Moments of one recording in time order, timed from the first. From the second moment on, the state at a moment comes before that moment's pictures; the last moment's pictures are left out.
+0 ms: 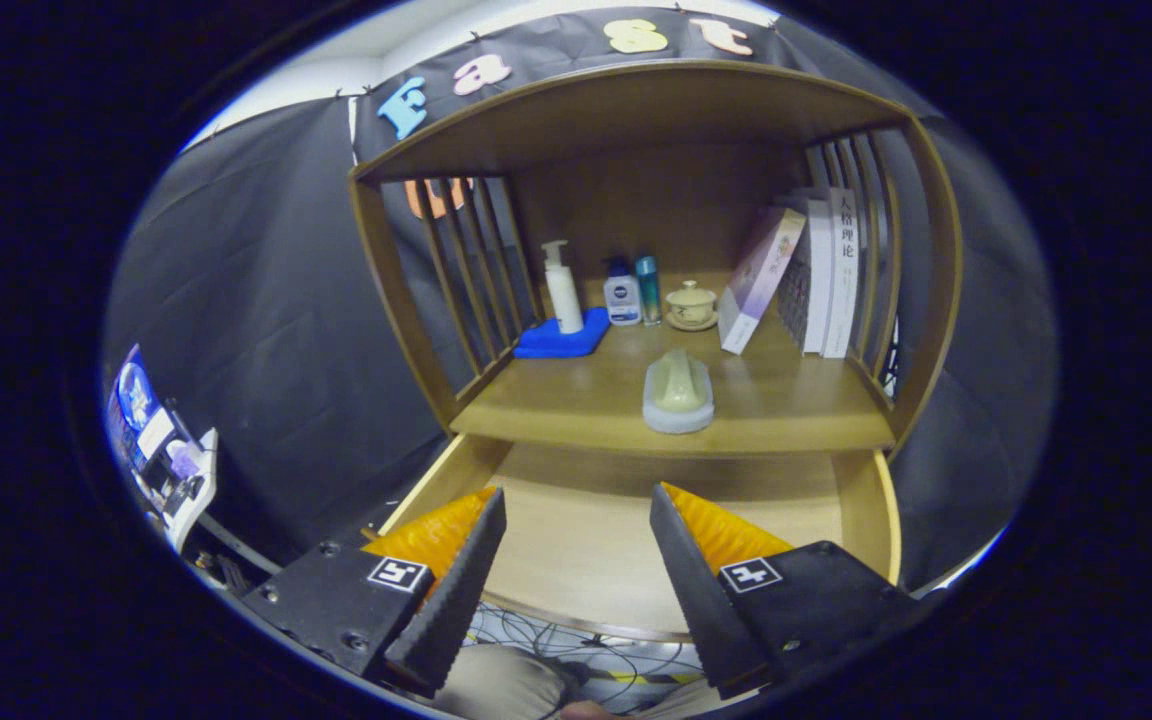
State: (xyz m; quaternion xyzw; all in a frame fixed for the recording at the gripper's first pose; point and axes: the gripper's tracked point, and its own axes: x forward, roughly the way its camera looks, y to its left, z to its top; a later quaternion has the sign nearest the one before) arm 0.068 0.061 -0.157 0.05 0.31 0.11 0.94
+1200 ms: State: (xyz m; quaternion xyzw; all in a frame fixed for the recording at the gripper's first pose) arm -0.017 0.058 -0.266 0.02 0.23 0.07 0.97
